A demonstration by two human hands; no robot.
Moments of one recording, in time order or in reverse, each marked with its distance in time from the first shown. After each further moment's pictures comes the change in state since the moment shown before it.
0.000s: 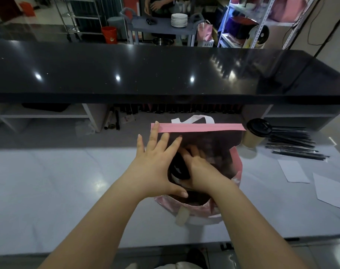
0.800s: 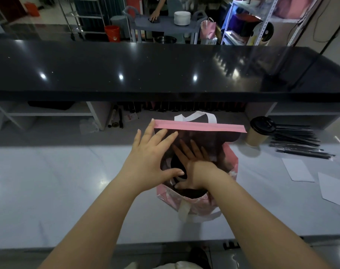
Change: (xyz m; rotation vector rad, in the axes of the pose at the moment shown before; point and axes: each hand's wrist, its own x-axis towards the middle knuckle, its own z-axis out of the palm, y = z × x) left_hand -0.006 -0.017 0.004 -0.126 0.221 -0.008; right_hand 0.019 -0.001 0.008 -0.322 -0.260 0.005
